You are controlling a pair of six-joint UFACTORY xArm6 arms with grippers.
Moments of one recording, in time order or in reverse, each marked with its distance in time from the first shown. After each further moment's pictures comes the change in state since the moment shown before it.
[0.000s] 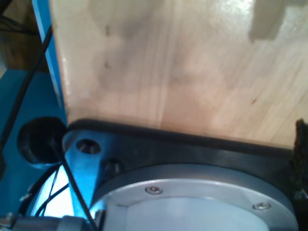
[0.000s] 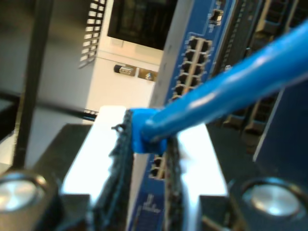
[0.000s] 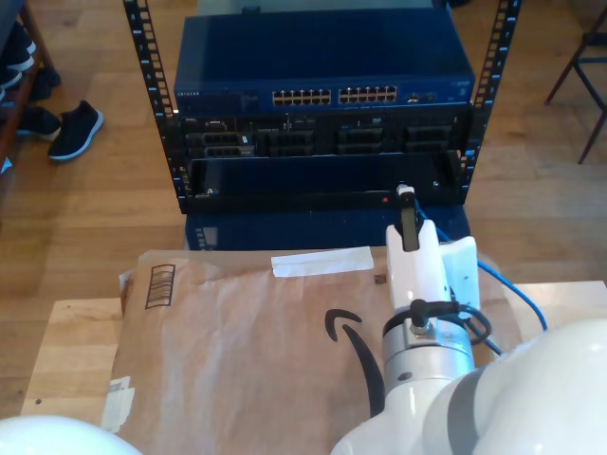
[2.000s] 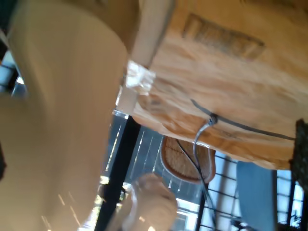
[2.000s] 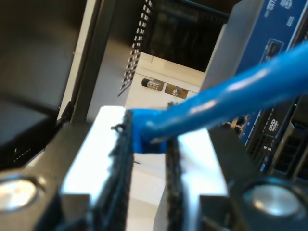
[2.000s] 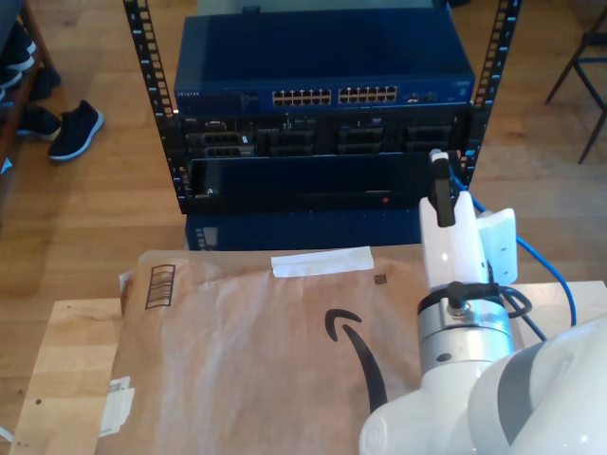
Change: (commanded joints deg) left arm -9.8 16.6 -38.0 -8.4 47.9 -13.8; right arm -7.3 -4.8 2.0 -8.7 0.6 -4.0
